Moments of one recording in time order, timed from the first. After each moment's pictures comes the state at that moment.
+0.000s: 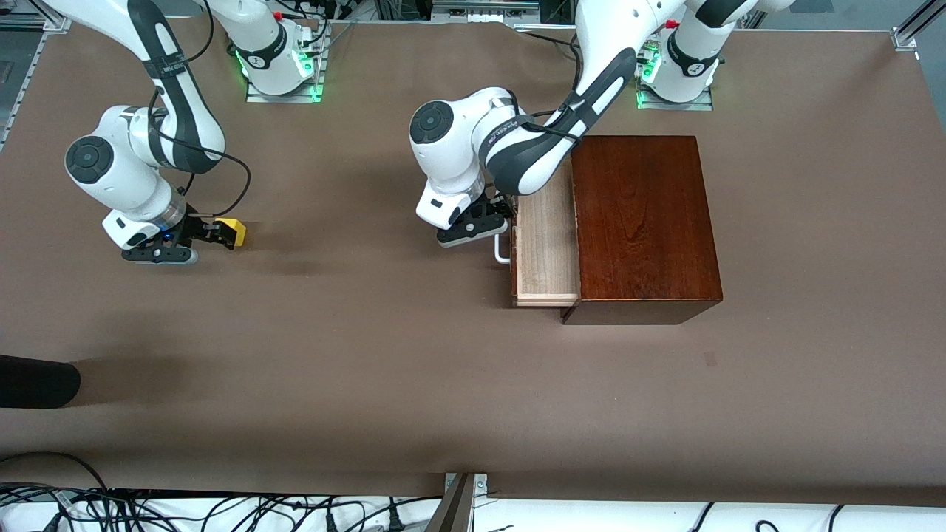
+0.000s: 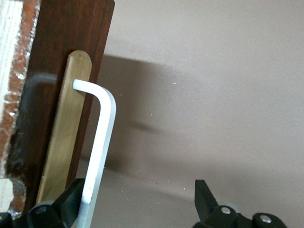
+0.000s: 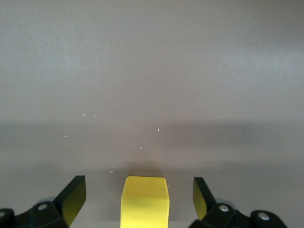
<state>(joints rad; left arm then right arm) -0.62 0.75 -0.33 -1.35 0.41 1.93 -1.29 0.16 0.21 -0.22 -2.35 0.01 2.59 -0.08</state>
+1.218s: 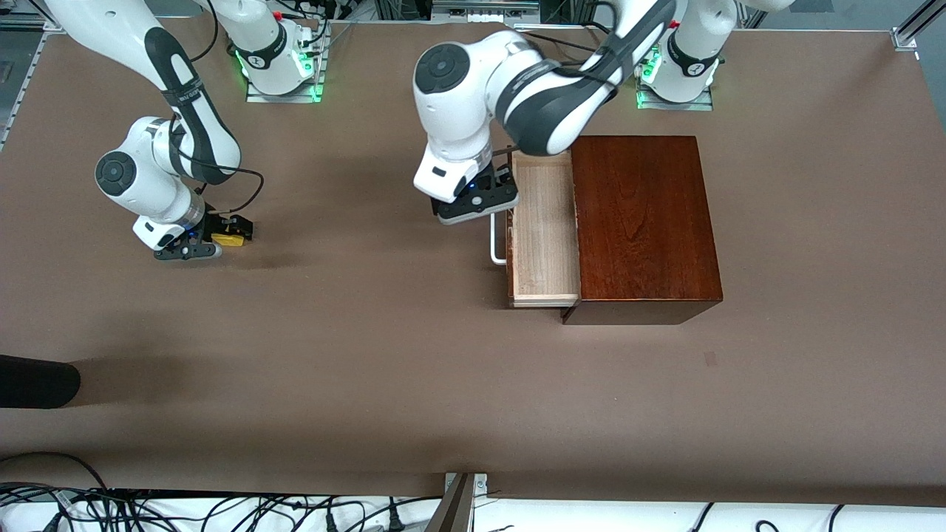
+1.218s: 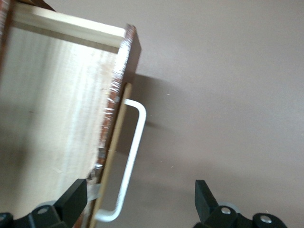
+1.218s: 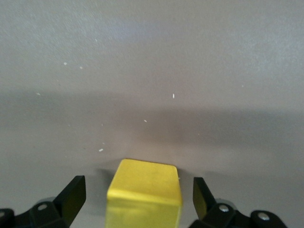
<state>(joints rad) -0.58 0.59 -0.33 -1.28 0.26 1.80 -1.22 0.15 0.31 -0.22 -2.41 0.14 2.64 -0.29</state>
